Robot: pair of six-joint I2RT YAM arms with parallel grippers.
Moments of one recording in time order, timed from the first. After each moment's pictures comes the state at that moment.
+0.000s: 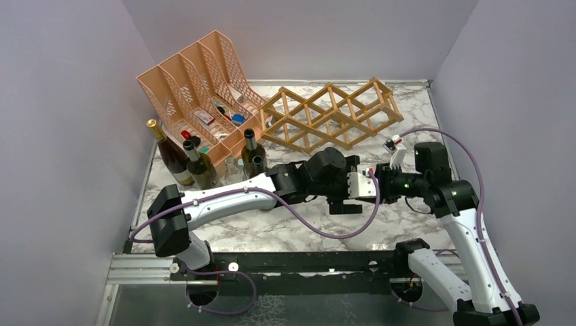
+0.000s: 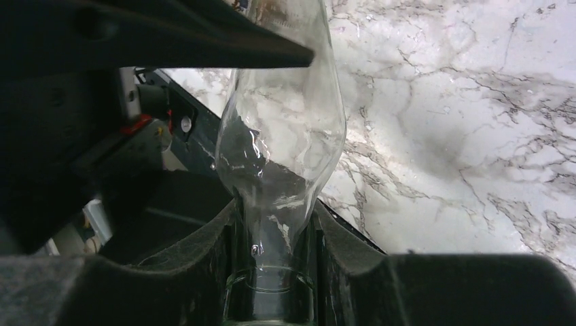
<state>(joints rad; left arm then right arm) -1.18 1.55 1.33 -0.29 0.20 0.46 0.20 0.79 0.93 -0.97 -0.69 0.22</state>
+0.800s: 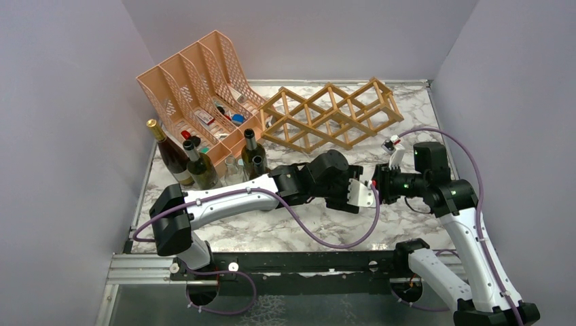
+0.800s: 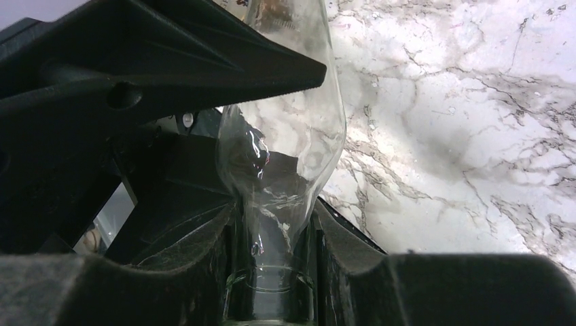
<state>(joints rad) -1.19 1.58 1.33 -0.31 0.15 0.67 0.20 0.79 0.93 -0.97 -0.71 0.21</state>
